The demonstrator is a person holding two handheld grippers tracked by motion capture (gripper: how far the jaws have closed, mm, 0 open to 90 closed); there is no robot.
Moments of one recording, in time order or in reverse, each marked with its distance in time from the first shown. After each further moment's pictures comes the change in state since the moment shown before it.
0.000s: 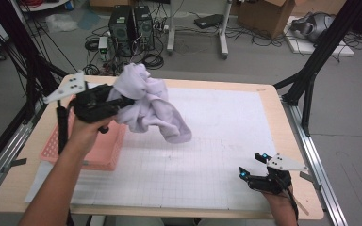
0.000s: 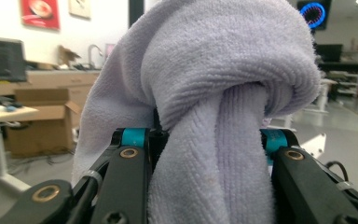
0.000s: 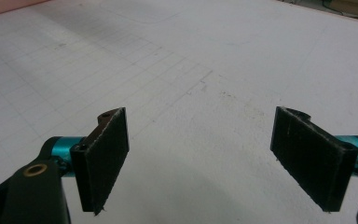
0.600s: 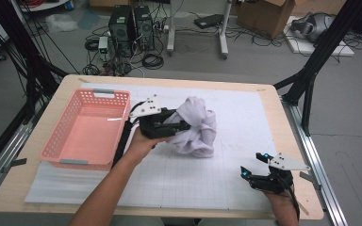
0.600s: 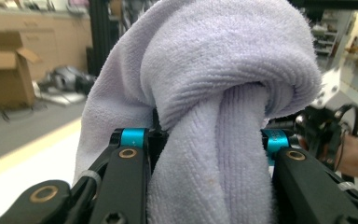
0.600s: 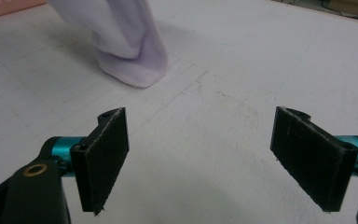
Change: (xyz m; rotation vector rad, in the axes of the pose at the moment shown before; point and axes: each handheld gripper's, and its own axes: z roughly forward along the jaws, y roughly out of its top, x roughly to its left) left arm -0.034 -0.100 0.116 0.236 -0.083 -0.047; right arm -0.004 -0.001 -0.002 0.000 0.001 0.010
